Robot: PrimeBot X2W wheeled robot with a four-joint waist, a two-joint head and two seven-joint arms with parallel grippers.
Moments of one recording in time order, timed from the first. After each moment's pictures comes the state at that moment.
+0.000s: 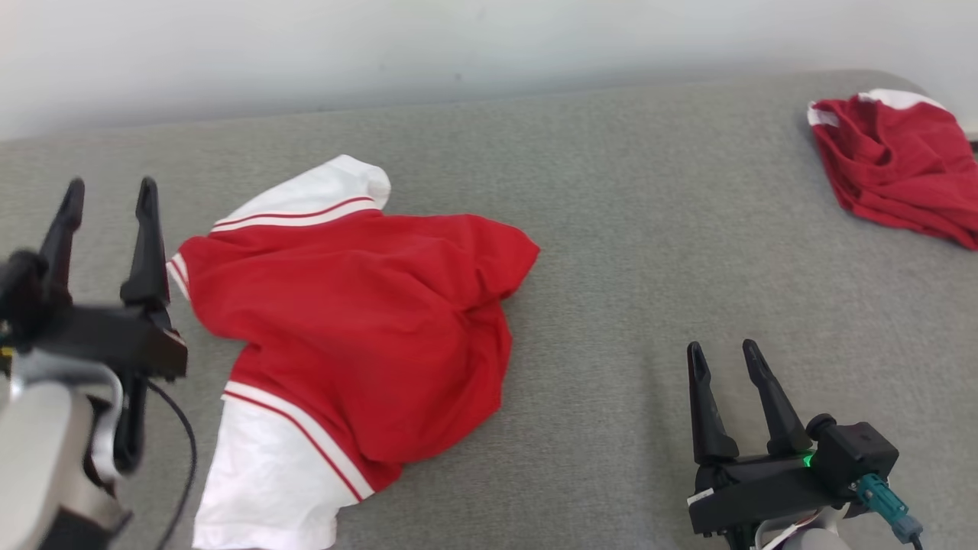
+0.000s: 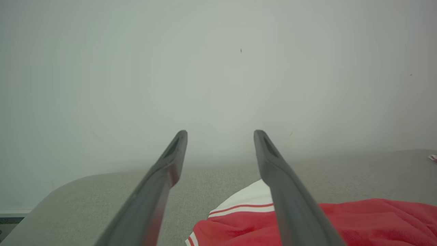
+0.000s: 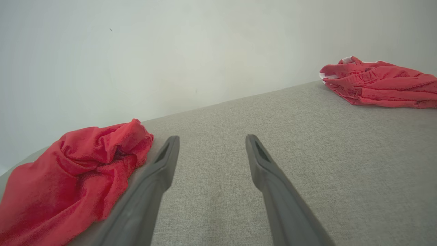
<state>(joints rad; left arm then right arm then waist) -0.60 0.49 -0.32 0.41 -0.65 0.03 -0.26 -0.12 -0.05 0.05 0.19 0.25 0.13 -0.26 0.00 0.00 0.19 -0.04</state>
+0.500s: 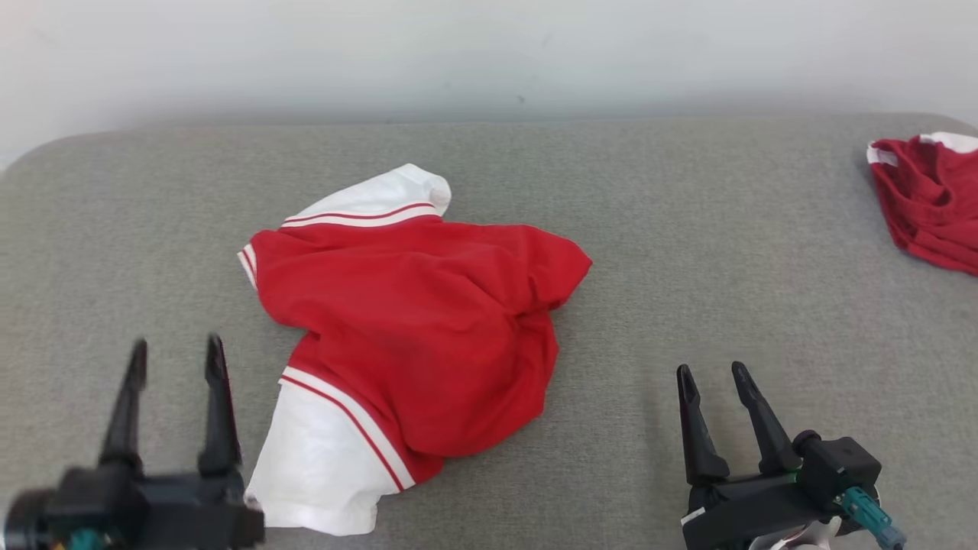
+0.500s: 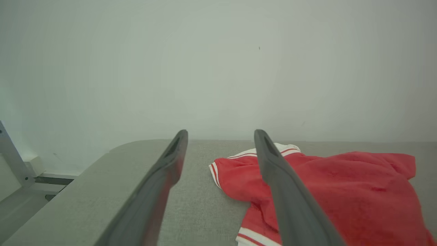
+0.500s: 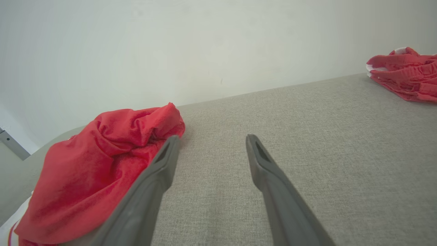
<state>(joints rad) -0.11 0.19 -0.02 0.03 -0.23 0.00 -0.26 -0.10 -0.05 0.06 0.22 0.24 0.13 -0.26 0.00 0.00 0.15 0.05</state>
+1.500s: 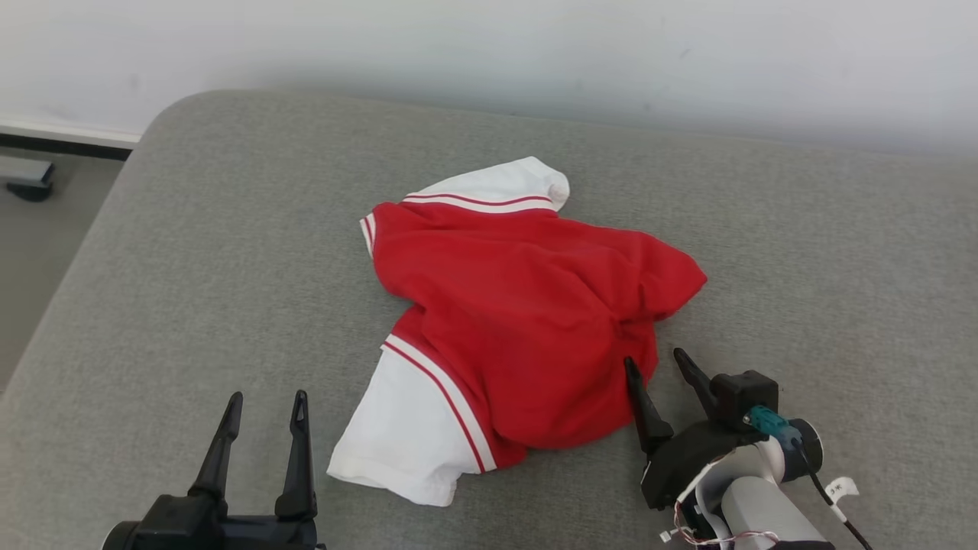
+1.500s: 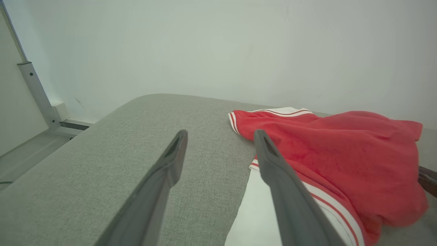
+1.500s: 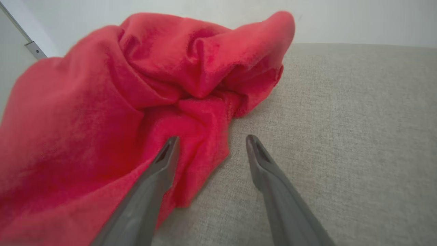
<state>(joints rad) -0.04 0.05 -0.03 0.11 -0.18 -0.11 -0.26 -0.42 -0.06 0.15 0.76 0.16 0.13 -0.26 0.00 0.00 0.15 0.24</state>
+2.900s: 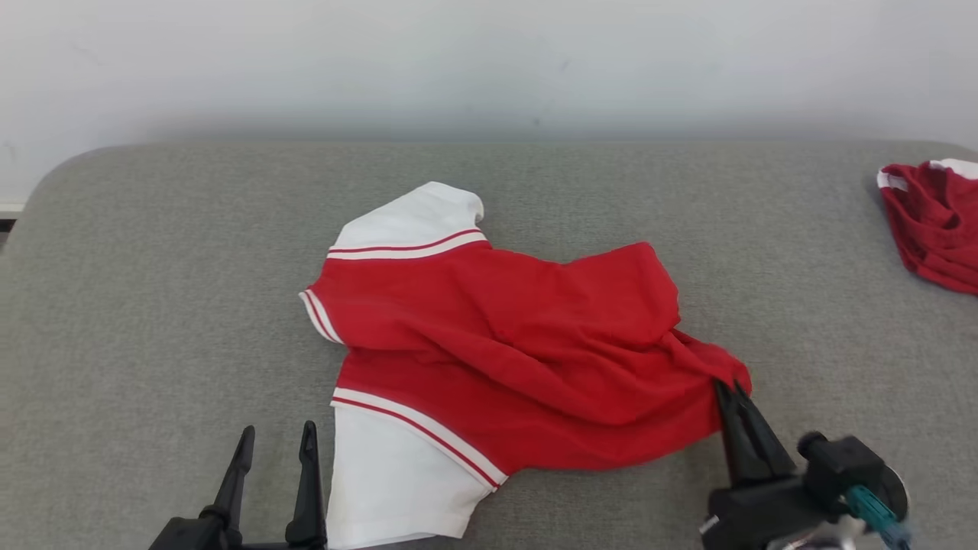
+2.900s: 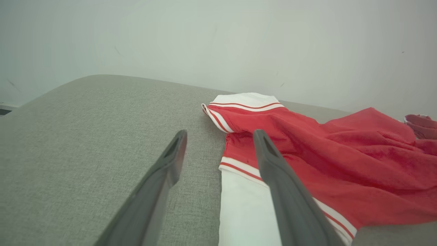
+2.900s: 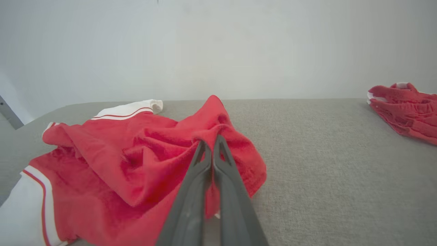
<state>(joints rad) 0.00 0.05 -0.07 0.15 -0.26 -0.08 -0.26 -0.06 -0.10 0.05 0.17 0.14 0.13 -0.19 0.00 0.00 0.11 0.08</state>
